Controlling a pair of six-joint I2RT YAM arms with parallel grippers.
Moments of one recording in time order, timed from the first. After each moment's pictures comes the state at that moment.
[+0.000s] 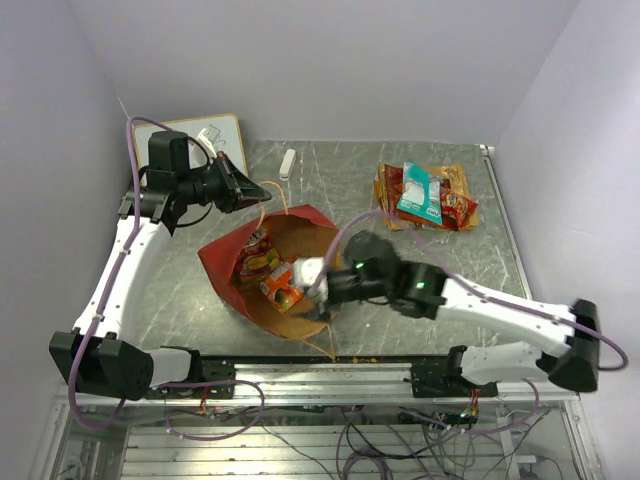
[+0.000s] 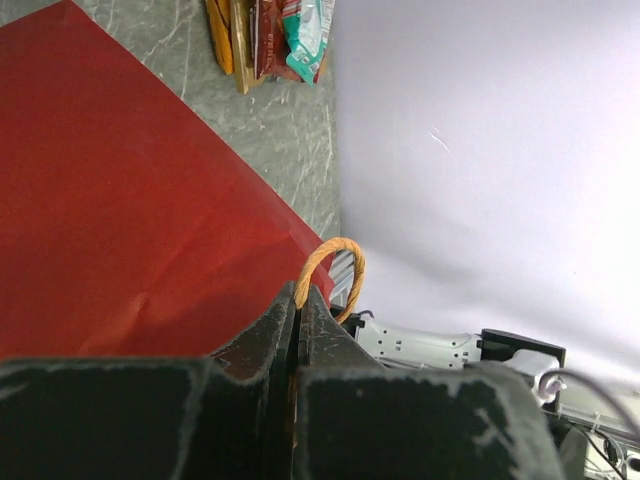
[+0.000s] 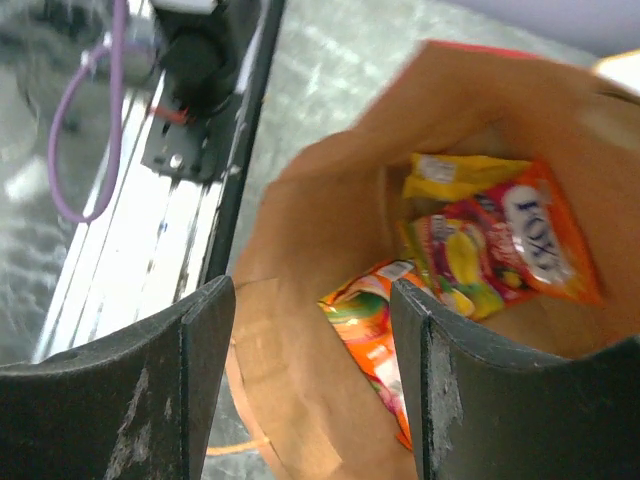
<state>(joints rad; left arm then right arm) -0.15 1.27 1.33 -0.61 0.75 -0.84 1.09 1.15 1.02 -0.19 -0.46 -0.39</state>
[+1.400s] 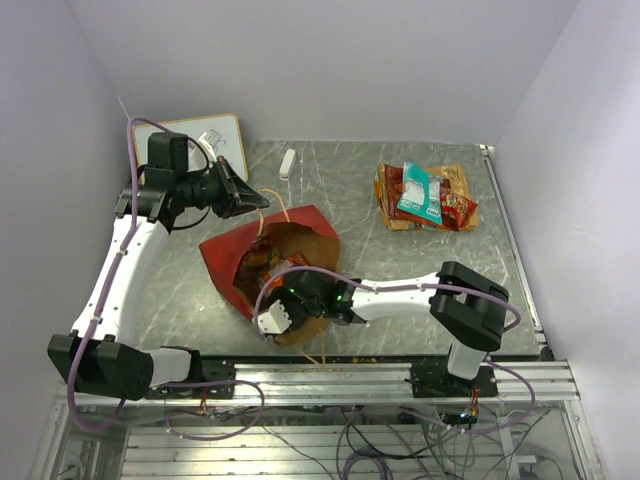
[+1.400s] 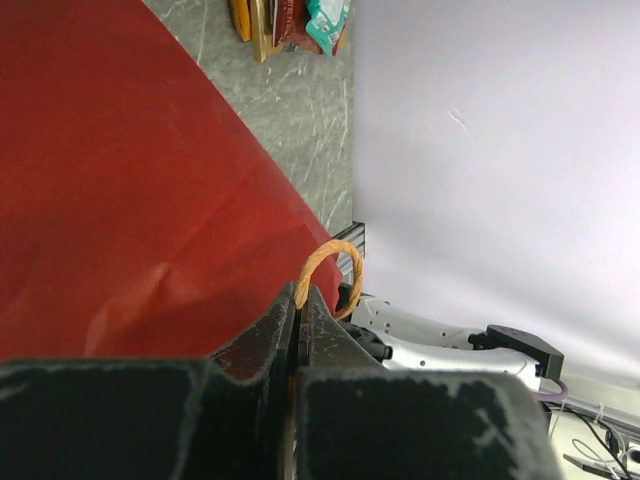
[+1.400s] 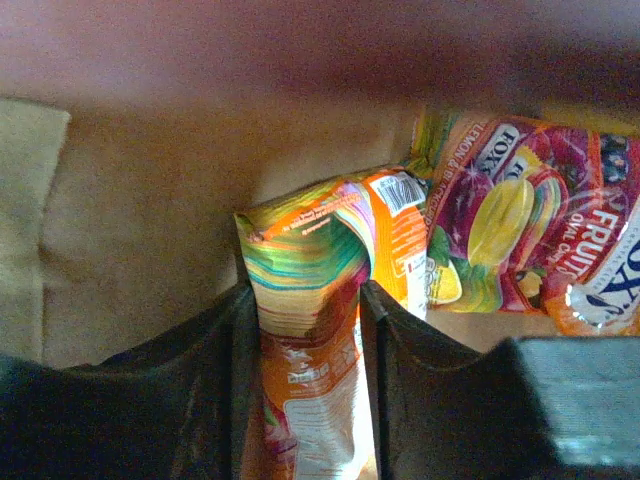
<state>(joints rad) -0.15 1.27 1.38 -0.74 0.75 -0.79 1.18 1.76 0.95 0.07 -0.07 -1.14</state>
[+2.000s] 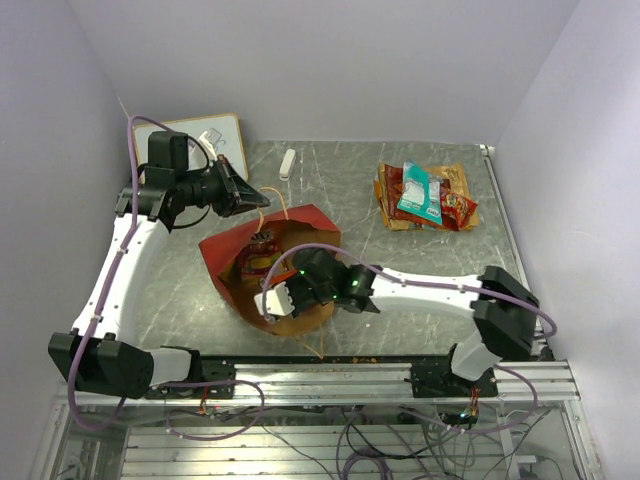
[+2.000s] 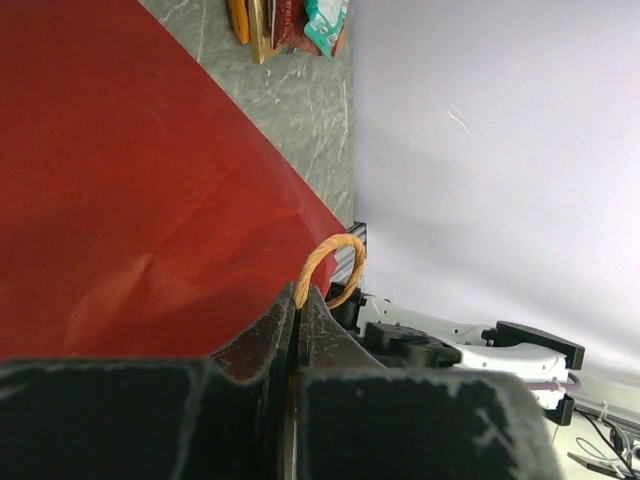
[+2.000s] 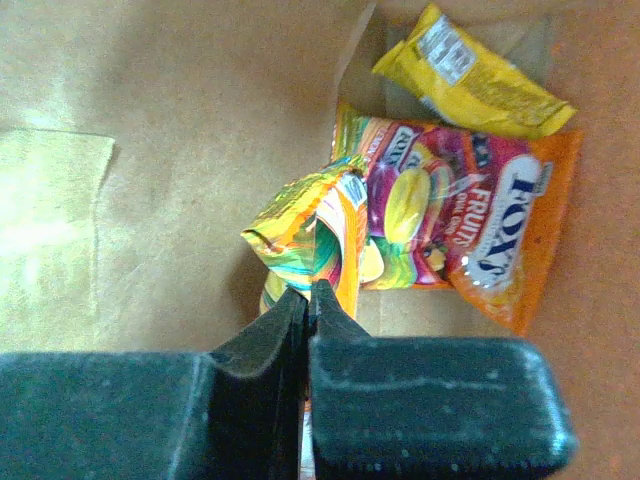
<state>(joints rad) -0.15 1.28 1.38 -0.74 0.75 -0.78 1.14 1.63 1.03 -0.08 -0.17 -1.02</state>
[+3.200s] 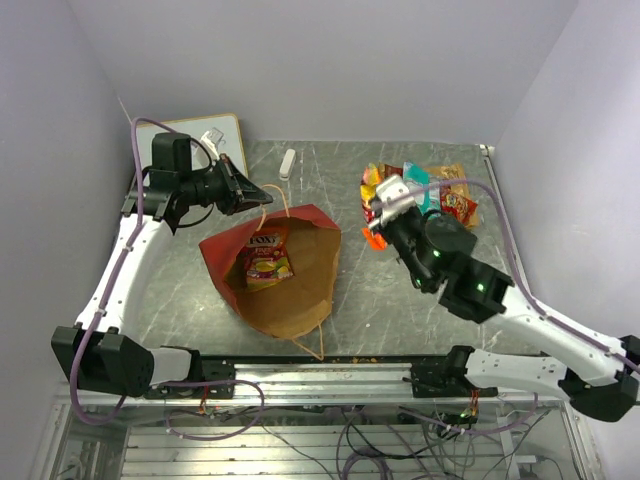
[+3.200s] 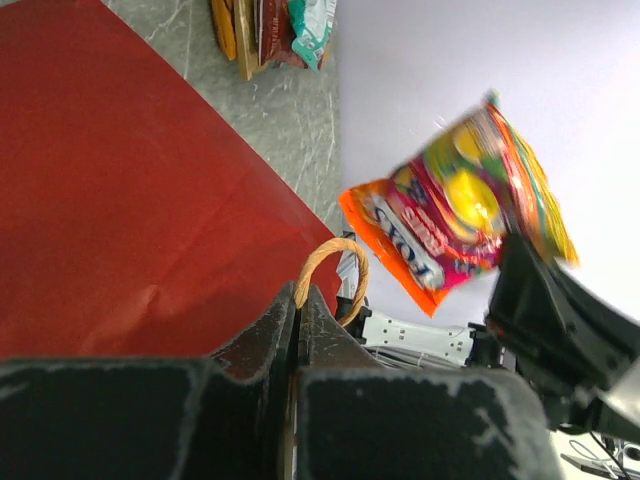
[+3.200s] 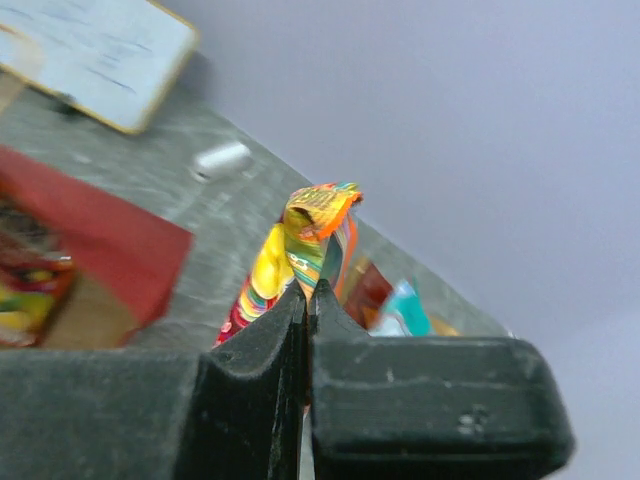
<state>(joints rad) -0.15 1.29 1.32 -0.61 0.77 -0.82 1.09 0.93 1.08 -0.11 0.60 -0.50</state>
